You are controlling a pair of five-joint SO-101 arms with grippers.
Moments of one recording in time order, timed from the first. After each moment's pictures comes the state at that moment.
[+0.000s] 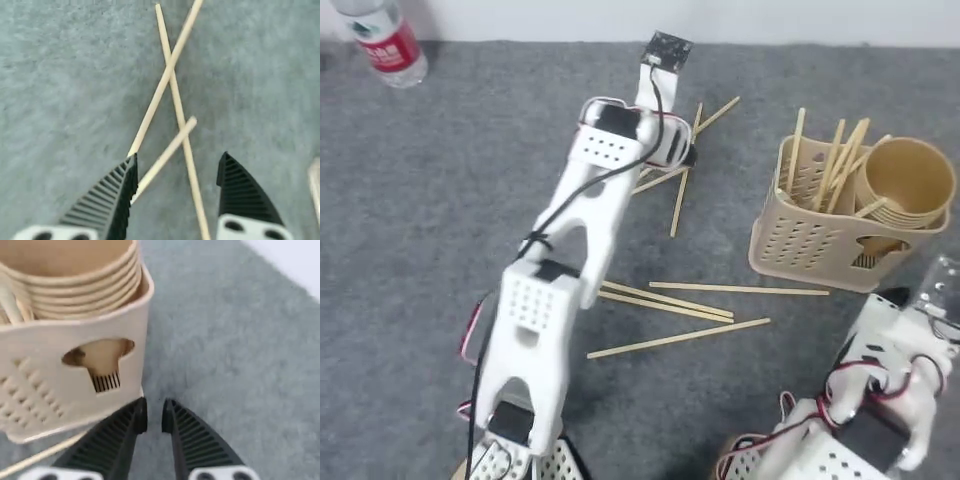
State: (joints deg) left arm 14.9 48.7 -45.6 69.3 8.0; right arm 31.7 -91.1 64.7 68.5 7.1
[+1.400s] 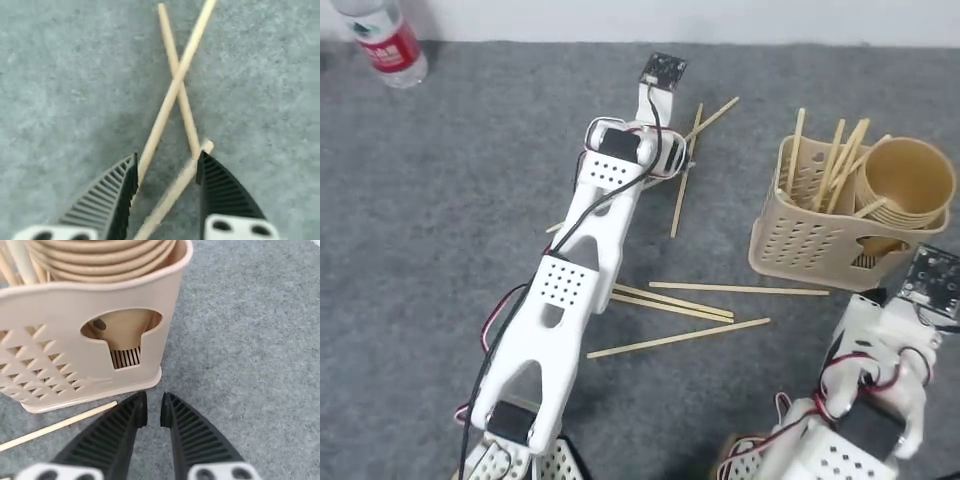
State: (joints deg) left arm 13.1 82.4 -88.1 74.6 3.4; right arm 28.7 -91.0 68.1 68.5 7.1
